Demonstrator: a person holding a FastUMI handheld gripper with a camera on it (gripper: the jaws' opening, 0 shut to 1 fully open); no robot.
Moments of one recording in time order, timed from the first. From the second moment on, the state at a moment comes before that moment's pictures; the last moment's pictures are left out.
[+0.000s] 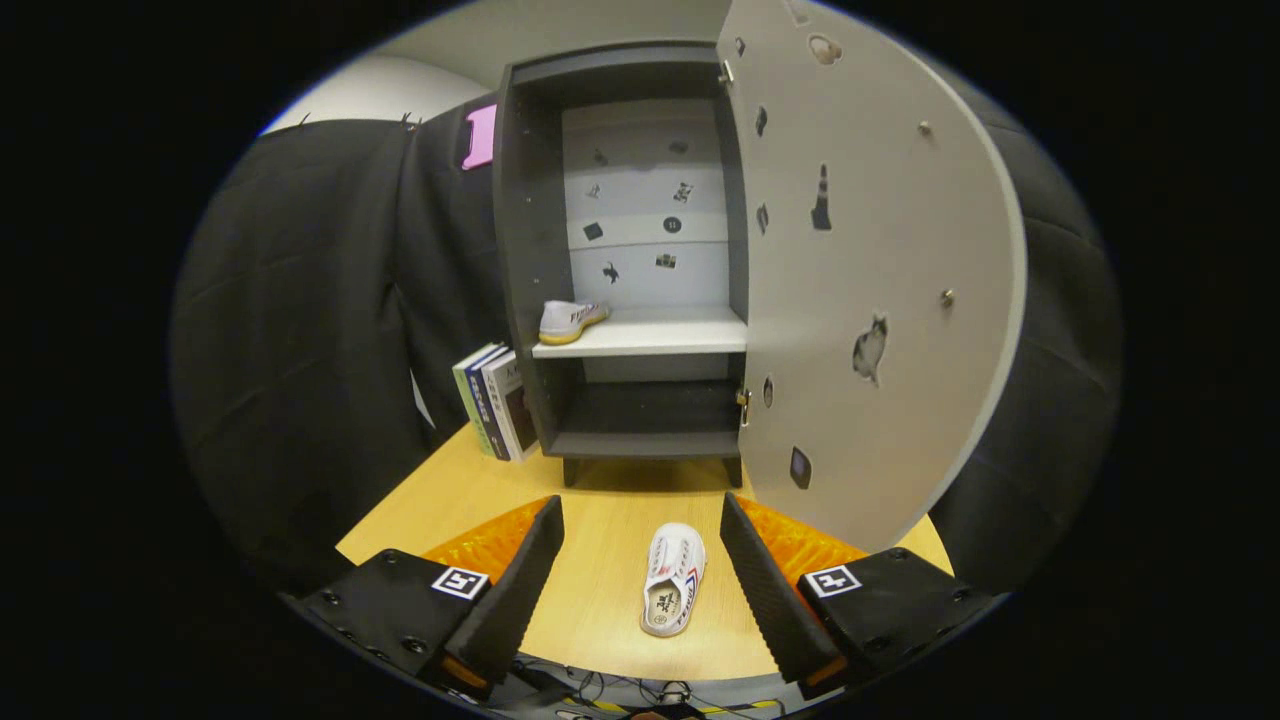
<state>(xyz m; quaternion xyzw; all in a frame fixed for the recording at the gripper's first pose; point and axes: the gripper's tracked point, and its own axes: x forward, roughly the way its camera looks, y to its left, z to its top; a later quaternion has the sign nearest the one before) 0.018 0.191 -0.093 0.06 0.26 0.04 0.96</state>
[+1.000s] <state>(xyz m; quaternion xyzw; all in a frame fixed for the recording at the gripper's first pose) 0.053 0.249 -0.330 0.09 0.46 0.09 0.88</state>
